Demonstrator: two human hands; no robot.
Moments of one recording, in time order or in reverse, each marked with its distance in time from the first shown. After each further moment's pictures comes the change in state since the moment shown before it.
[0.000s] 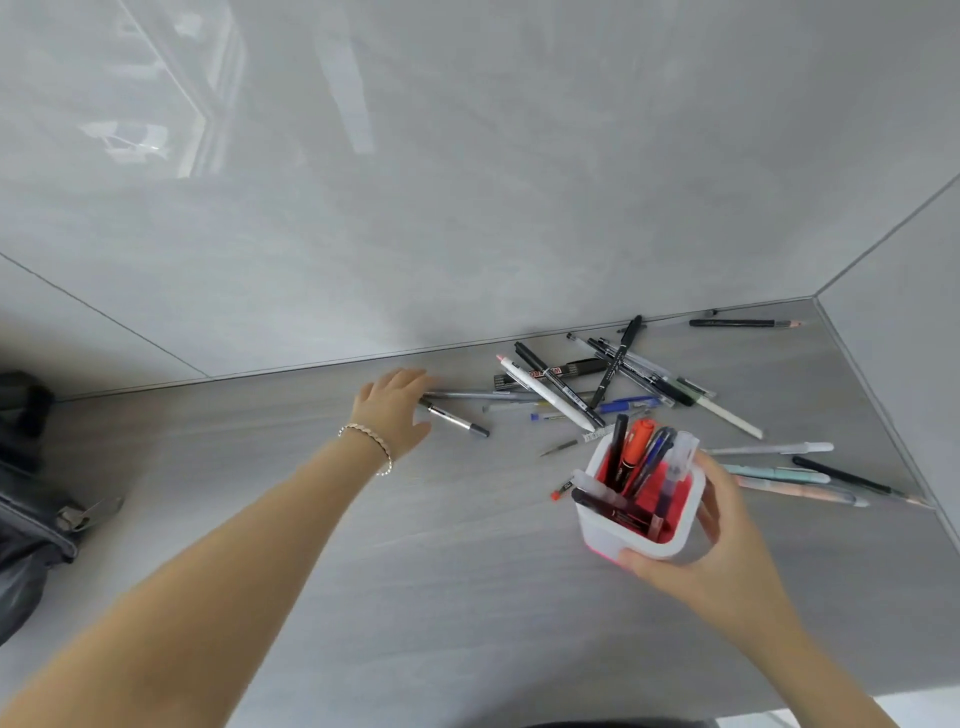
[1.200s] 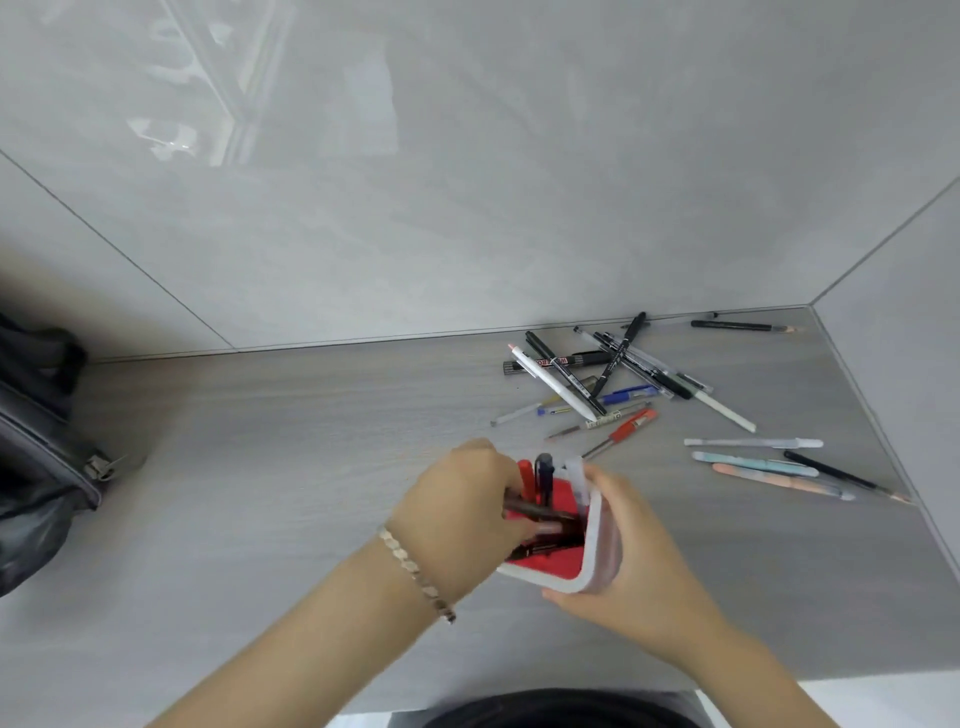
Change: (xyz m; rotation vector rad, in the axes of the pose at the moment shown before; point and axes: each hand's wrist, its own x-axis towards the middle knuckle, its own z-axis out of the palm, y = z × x) left_hand -0.155 0.119 -0.063 -0.265 -0.006 0.117; right_hand -0.031 -0.027 0.039 -0.196 -0.317 -0.081
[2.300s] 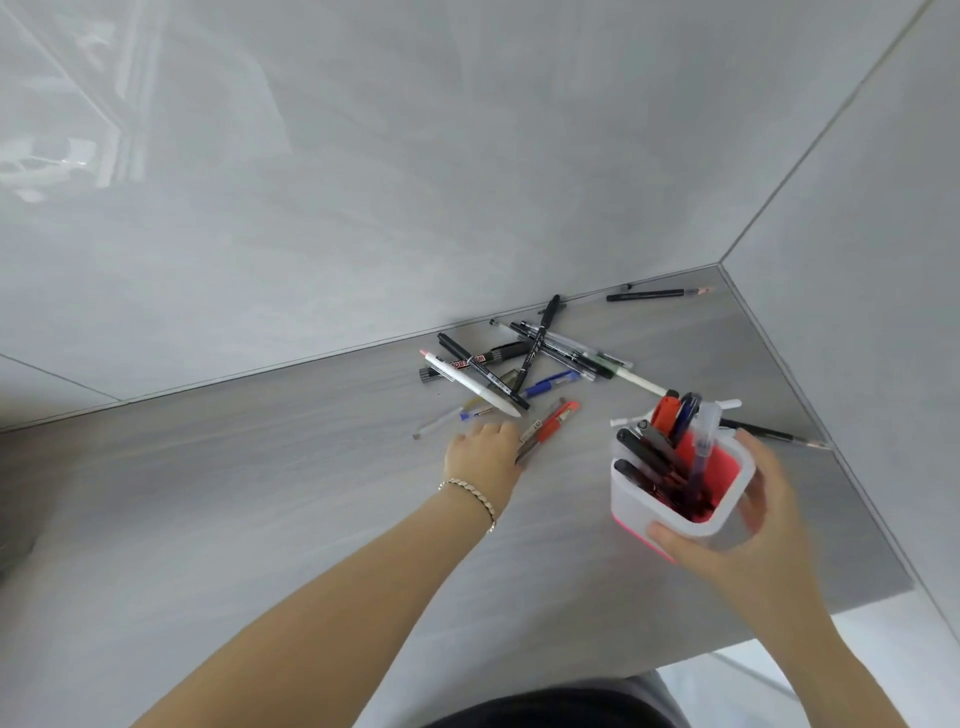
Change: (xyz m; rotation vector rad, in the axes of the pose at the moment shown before) left_hand 0.131 0.003 0.123 0.354 -0.173 -0.022; right_hand -0.030 0.069 -0.091 0.163 0.627 0.067
